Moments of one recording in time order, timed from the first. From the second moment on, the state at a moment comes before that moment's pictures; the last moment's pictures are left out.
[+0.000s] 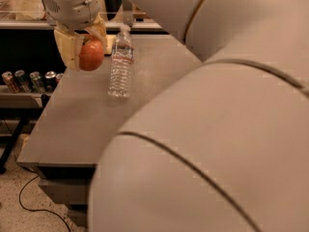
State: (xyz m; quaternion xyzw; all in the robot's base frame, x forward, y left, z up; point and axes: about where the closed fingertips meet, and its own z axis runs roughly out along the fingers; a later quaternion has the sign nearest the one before) arm 0.563 0.130 0.973 -0.46 0.88 0.00 0.07
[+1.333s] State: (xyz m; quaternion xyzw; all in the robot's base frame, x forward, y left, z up) arm 0.614 0.125 0.959 -0.47 0.88 -0.02 0.06
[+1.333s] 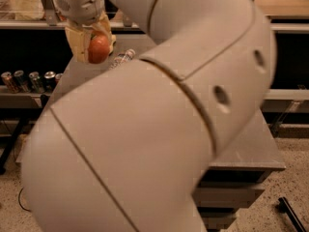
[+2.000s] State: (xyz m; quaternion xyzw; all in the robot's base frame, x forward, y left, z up) arm 0.541 0.092 0.976 -0.40 0.91 -0.02 0.08
